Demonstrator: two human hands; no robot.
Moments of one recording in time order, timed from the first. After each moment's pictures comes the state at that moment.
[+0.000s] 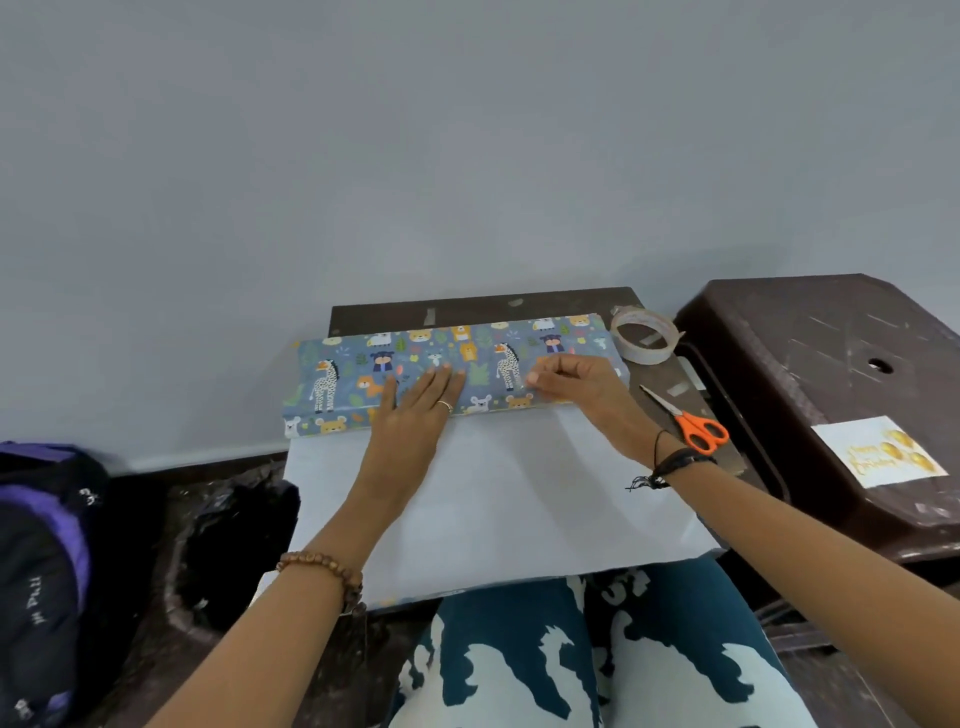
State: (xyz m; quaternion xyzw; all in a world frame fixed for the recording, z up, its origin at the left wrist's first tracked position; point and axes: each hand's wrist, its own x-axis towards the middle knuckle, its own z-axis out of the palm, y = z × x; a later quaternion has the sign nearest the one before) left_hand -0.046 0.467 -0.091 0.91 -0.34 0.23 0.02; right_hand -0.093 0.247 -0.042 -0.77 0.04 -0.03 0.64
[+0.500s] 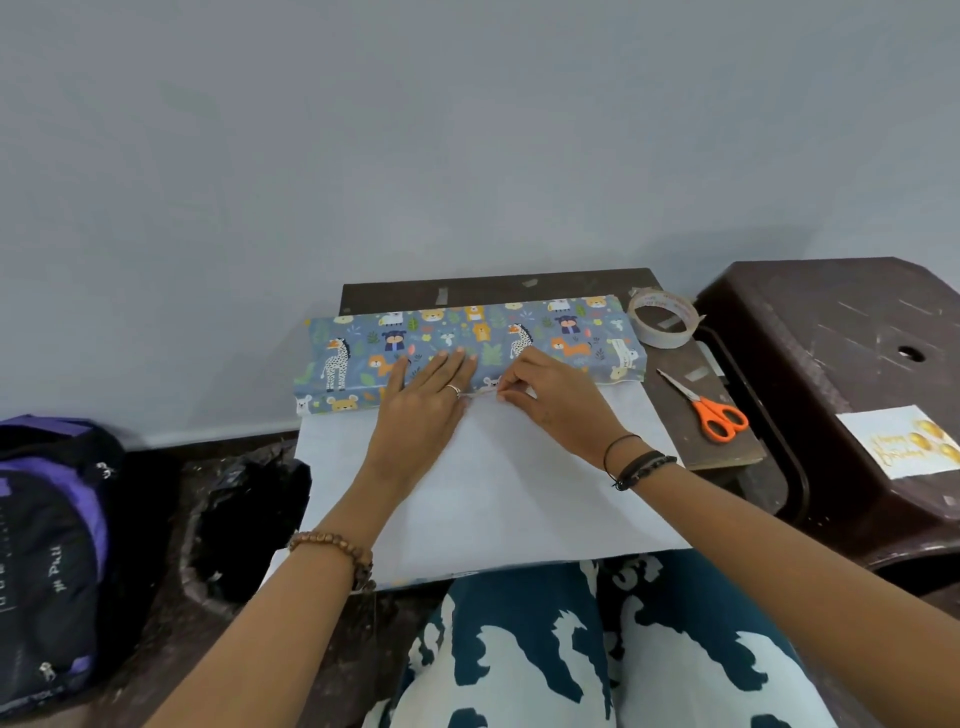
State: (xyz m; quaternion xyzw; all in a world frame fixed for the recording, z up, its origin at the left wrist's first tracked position) left_hand -0.042 0.470 -0.099 0.88 -0.36 0.30 0.08; right_hand -0.088 0.284 -0.065 -0.95 -0.13 -0.15 0.23
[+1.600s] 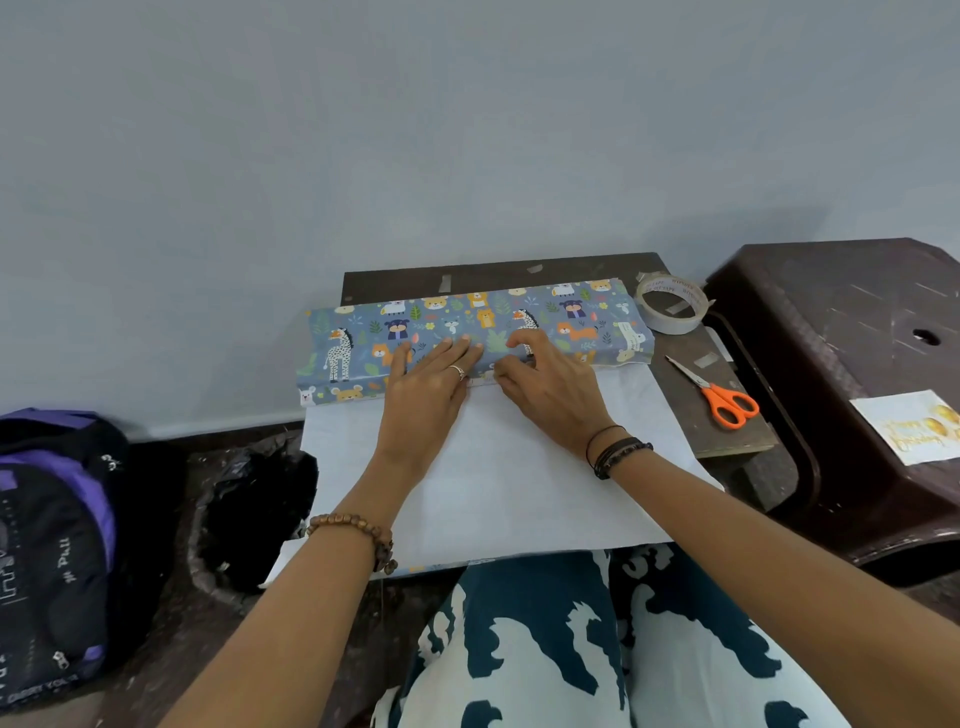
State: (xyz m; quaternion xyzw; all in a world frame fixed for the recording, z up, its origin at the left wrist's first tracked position) left_hand -0.037 0.465 -0.104 0.88 -0.32 0.29 0.18; right_hand -0.076 0.292 -0.092 -0.92 -0.17 -0.36 0.03
